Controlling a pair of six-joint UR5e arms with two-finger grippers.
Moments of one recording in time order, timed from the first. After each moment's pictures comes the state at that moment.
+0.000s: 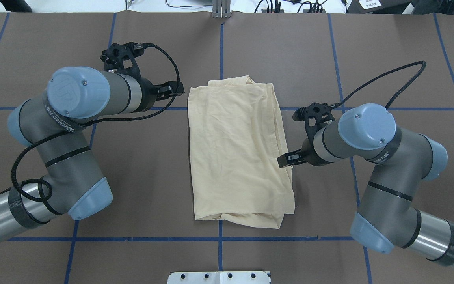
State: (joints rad) left arm -0.63 -2.10 -1.80 -1.96 -1.62 -1.38; right arm 0.56 -1.25 1.88 -1.32 1.89 0.97
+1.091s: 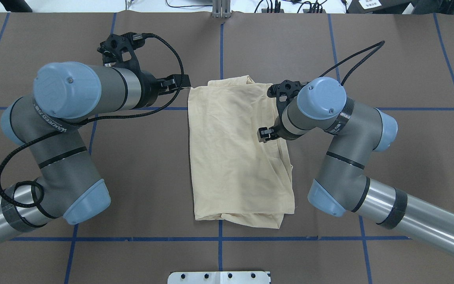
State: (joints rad) left arm -0.63 -2.11 -1.84 -1.98 -1.61 -1.37; right arm 0.60 -1.06 1.64 -1.31 1.88 0.98
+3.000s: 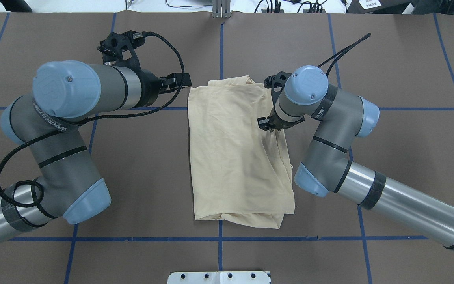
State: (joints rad) left arm -0.63 -2.11 -1.85 -1.98 -1.61 -1.37; right arm 0.63 -0.97 1.48 -1.31 1.88 0.97
